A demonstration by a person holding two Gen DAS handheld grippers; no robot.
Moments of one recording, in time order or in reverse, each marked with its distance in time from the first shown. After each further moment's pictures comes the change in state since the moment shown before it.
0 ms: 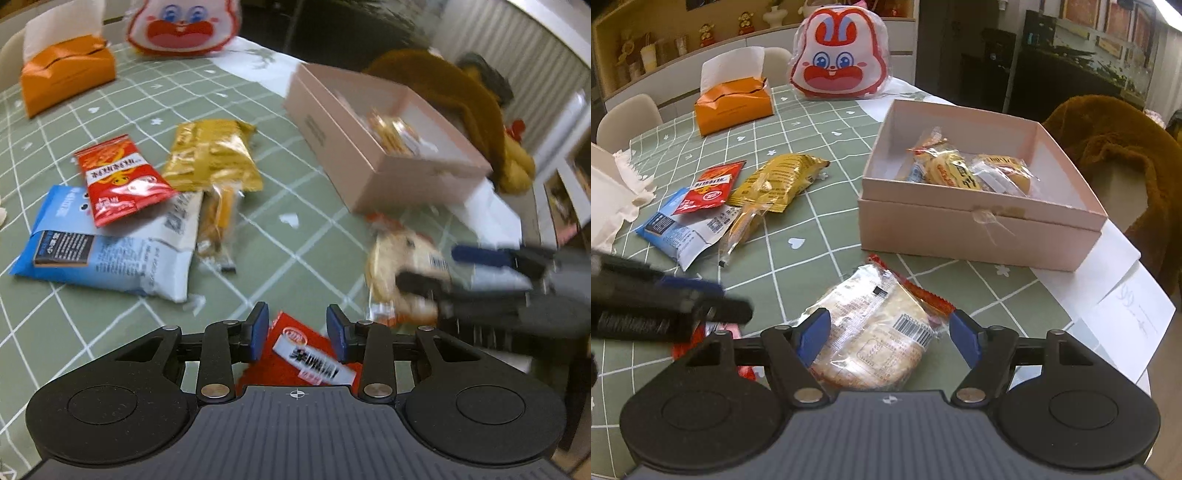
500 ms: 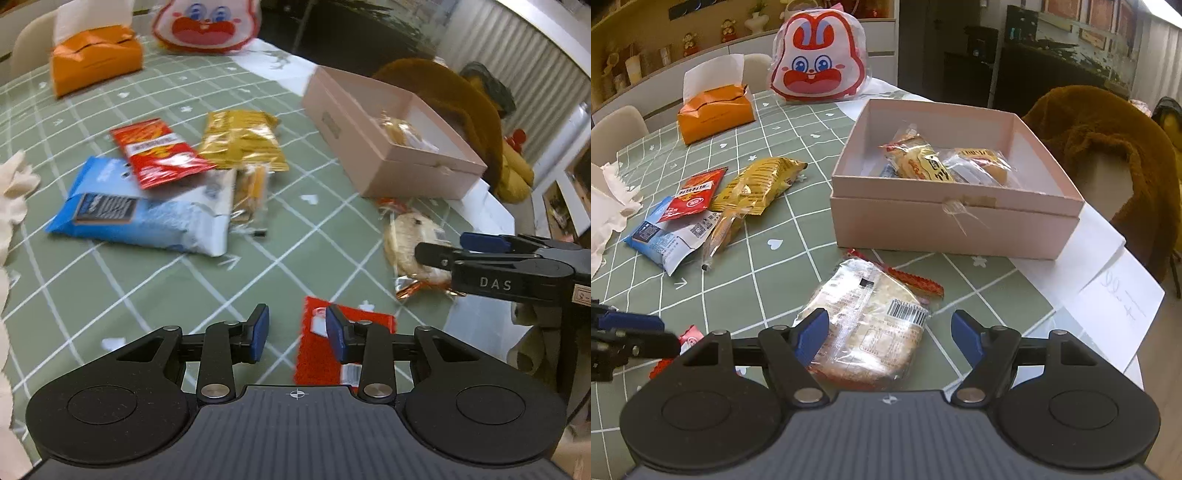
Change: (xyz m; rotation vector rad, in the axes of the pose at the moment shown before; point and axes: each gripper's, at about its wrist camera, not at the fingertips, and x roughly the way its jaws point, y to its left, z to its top) left arm -0.025 0.017 -0.019 -0.041 -0.010 -0.015; right arm -0.003 -0.013 -0.005 0.046 -0.003 -0.025
